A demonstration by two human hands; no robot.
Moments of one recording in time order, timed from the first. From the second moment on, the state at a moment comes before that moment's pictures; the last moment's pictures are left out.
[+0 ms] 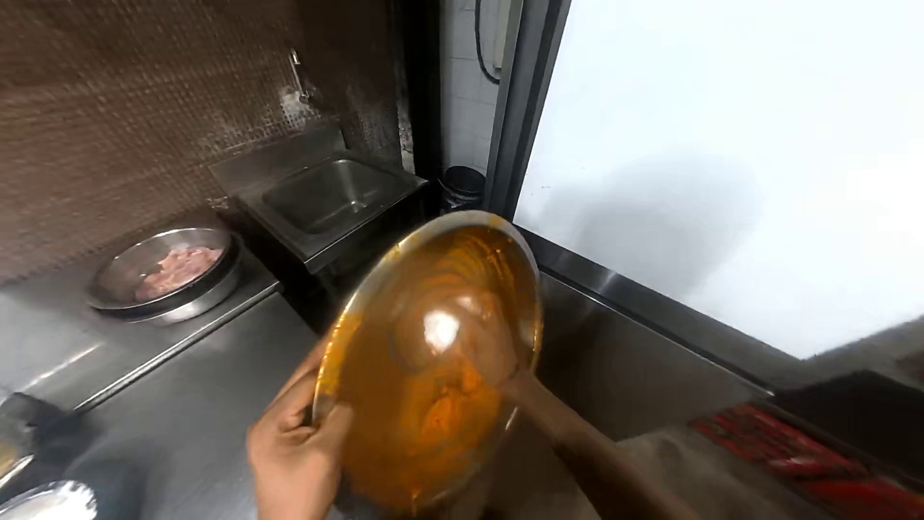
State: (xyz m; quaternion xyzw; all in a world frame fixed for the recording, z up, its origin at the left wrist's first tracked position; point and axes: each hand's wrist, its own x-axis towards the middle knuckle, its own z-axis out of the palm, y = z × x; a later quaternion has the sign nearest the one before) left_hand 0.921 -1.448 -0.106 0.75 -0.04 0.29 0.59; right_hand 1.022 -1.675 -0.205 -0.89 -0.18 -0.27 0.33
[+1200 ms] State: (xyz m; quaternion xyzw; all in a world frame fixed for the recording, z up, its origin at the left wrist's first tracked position) left_hand 1.731 -1.456 -0.116 0.77 -0.07 0.49 0.41; right_hand 1.878 -1.605 -0.237 -0.98 -0.20 0.00 0.10
